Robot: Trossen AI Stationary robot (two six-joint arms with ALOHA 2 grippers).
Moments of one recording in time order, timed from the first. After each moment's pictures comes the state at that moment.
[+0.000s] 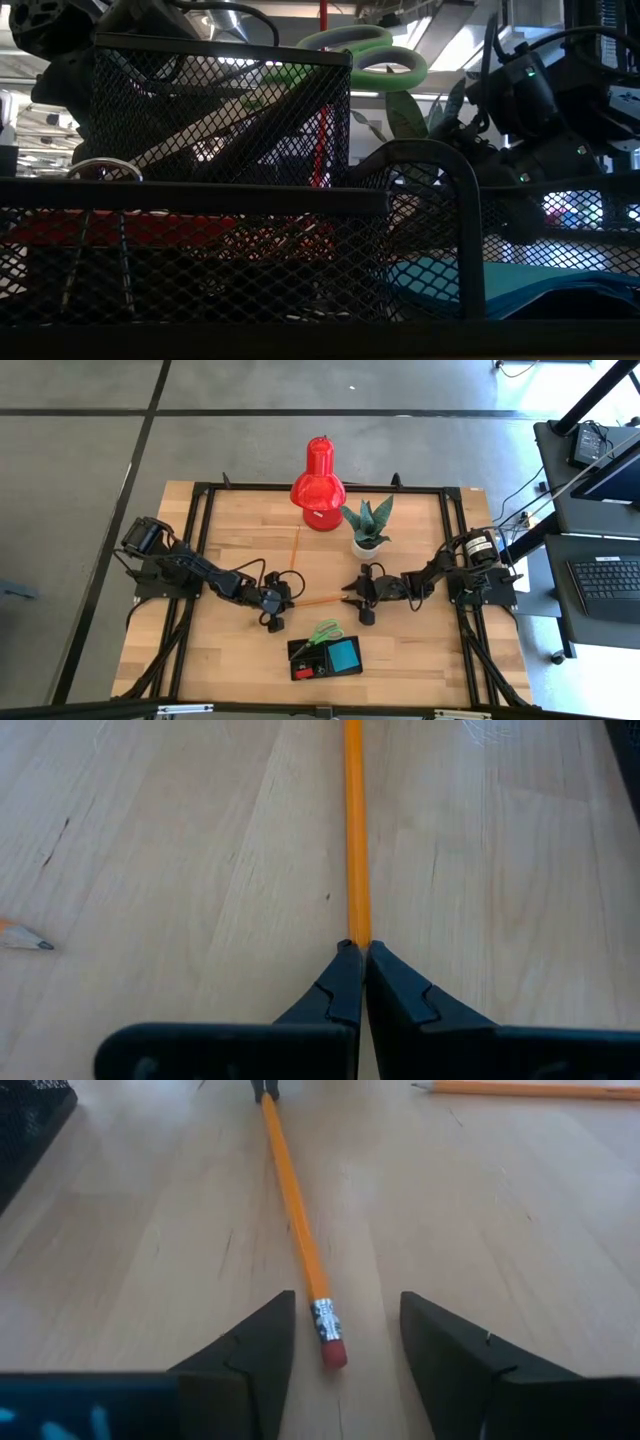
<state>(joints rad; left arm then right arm) -0.30 1.68 0.54 0.21 -0.26 -0.46 0.18 1.97 0.41 1.01 0.18 0.10</state>
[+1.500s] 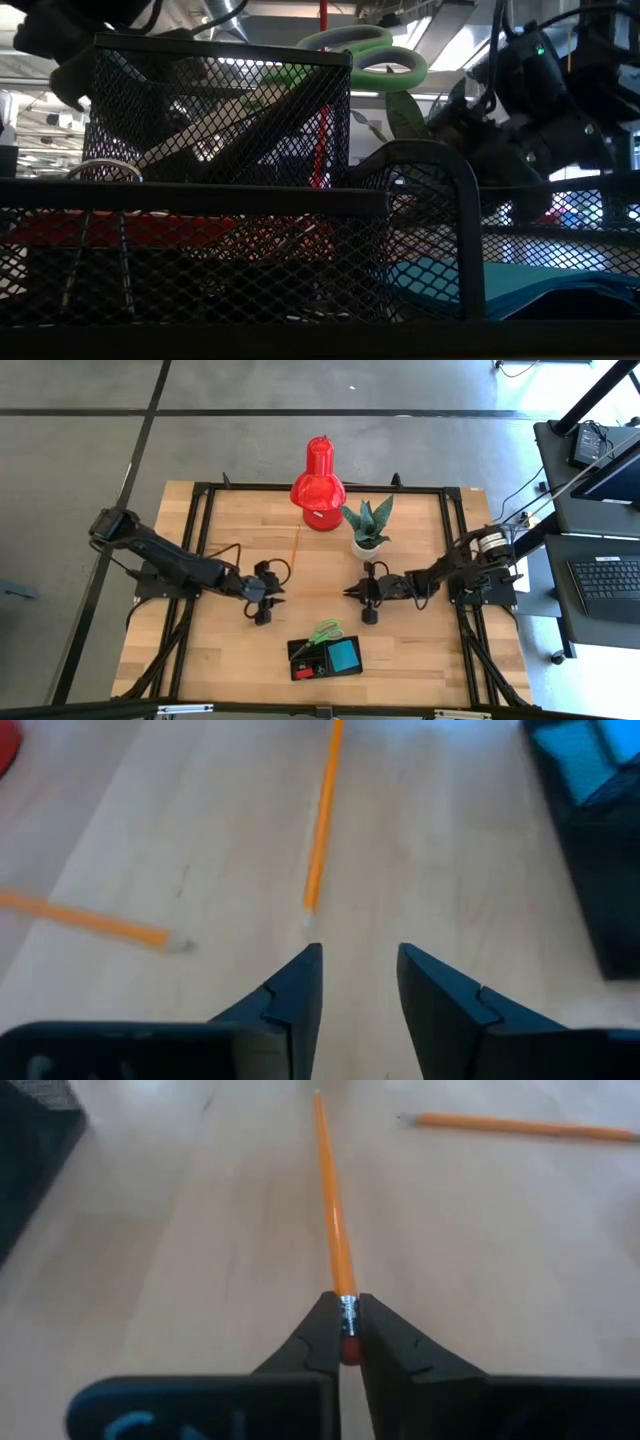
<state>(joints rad) -0.30 1.30 0.53 -0.02 -0.29 -0.36 0.19 1.83 0.41 0.95 0.22 0.07</state>
